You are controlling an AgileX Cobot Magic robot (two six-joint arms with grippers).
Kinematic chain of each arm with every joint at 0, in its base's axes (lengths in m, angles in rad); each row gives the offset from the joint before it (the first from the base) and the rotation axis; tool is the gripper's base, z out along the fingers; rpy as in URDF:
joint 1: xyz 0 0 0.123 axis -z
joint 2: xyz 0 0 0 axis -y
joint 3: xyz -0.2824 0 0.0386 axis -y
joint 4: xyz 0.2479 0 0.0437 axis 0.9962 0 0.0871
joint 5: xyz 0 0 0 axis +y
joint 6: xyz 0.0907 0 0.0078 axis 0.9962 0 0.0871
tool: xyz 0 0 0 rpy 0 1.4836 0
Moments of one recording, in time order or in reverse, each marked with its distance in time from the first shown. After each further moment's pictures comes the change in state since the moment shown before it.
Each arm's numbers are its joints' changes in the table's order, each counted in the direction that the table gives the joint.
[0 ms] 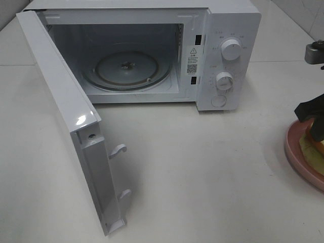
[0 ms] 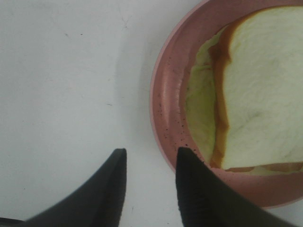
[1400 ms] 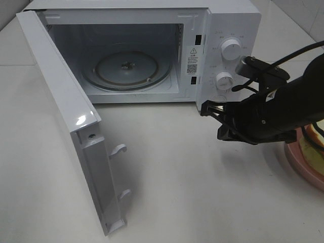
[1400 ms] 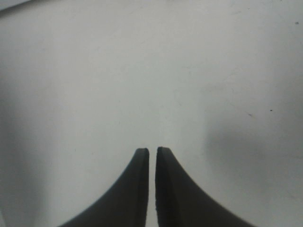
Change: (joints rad) left arm 0.000 0.000 0.000 0.000 0.000 0.000; right arm -0.345 -0.210 -0.152 0.416 -0.693 0.236
